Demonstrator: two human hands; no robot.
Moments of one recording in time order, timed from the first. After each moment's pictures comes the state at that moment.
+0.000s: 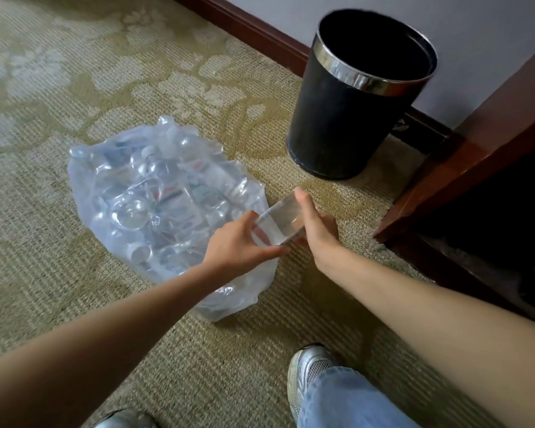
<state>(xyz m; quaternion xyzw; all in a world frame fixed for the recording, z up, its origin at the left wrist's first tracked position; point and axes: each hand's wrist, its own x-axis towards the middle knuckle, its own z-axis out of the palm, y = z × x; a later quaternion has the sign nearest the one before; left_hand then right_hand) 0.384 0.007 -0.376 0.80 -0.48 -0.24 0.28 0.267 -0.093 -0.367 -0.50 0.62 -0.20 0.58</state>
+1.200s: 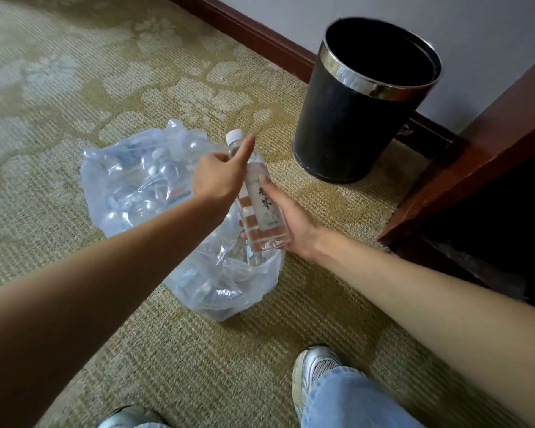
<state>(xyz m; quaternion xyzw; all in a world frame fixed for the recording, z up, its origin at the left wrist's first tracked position) 0.430 -0.039 -0.302 0.80 -0.19 -0.28 0.50 0.306 -0.085 -0.337 -0.52 0.34 -0.02 0.78</state>
